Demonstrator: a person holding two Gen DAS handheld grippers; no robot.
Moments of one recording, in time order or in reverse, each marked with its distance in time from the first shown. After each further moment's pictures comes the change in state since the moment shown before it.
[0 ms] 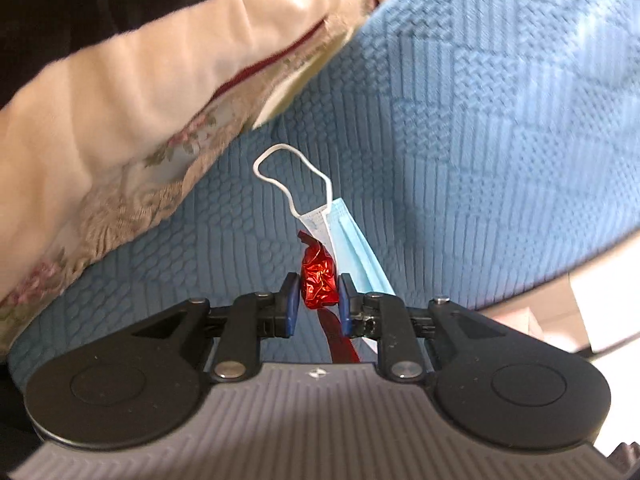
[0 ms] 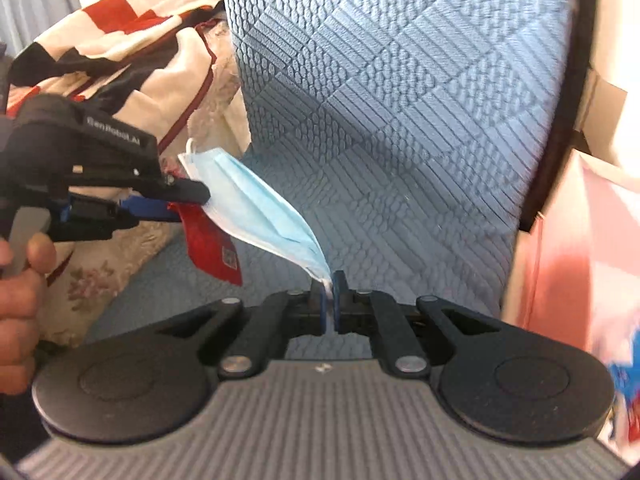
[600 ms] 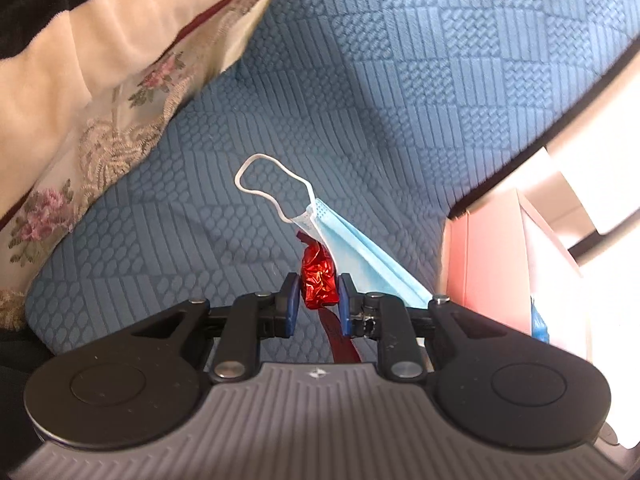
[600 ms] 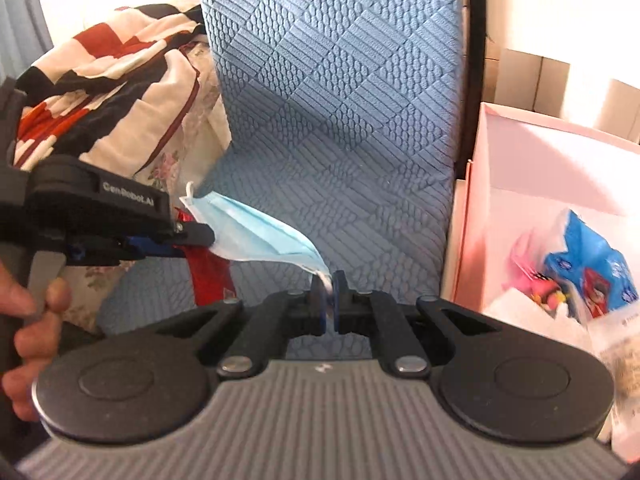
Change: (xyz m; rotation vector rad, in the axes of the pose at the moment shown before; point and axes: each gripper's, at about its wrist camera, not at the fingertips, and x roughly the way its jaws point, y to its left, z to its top) left arm -0.012 -0.018 -0.073 0.212 0.082 -0.006; right arm -0.081 0.005 -0.062 0.101 -0.062 -0.081
